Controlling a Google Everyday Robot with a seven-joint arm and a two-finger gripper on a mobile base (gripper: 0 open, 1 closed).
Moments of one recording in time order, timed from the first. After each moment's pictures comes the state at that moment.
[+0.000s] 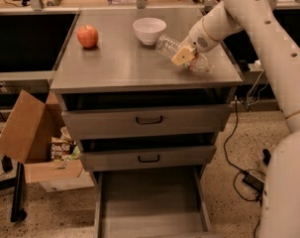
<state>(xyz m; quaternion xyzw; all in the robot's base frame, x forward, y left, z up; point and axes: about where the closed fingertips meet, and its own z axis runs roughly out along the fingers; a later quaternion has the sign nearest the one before) 0.745 -0.129 0.861 -0.51 0.79 0.11 0.32</state>
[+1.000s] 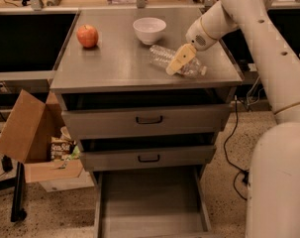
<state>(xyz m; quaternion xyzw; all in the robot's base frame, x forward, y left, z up) 0.759 -0.125 0.857 -0.50 0.79 0.12 0.32</state>
